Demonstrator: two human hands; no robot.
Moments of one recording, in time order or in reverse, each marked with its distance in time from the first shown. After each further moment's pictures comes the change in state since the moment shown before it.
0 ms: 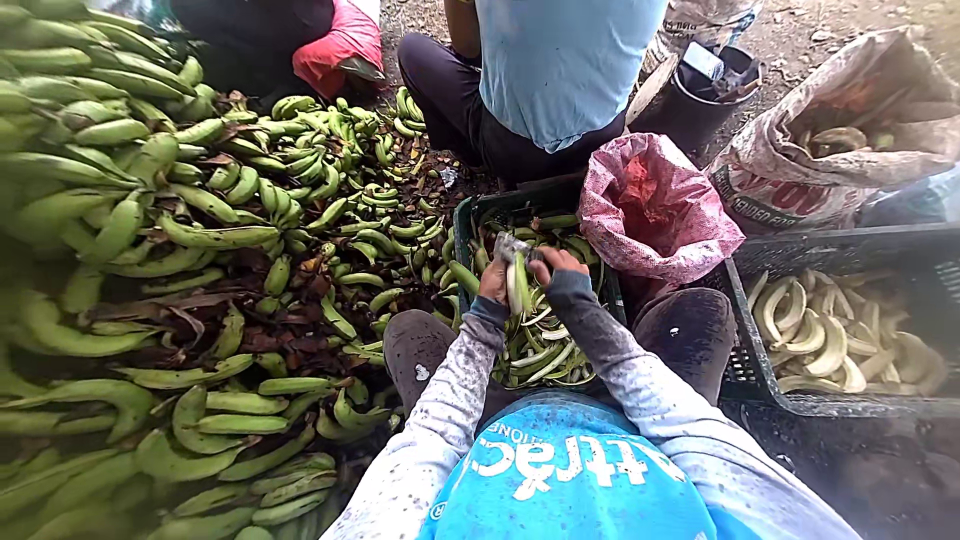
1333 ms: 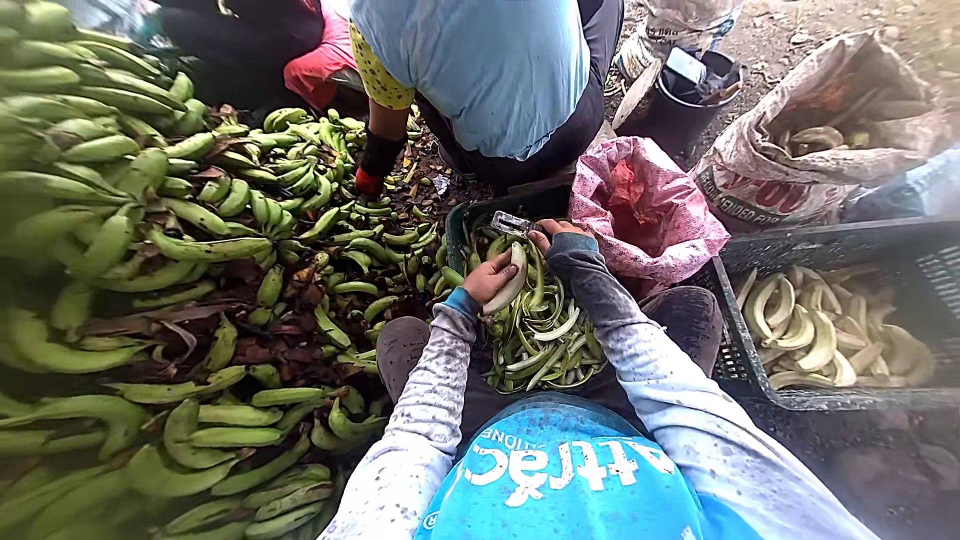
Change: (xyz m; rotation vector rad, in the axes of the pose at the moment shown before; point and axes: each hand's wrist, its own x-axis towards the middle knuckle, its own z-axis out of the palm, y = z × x) left_hand 0.007 0.036 -0.015 0.818 -0.422 0.086; right_hand 0.041 -0.020 -0.064 -0.121 -0.176 0.124
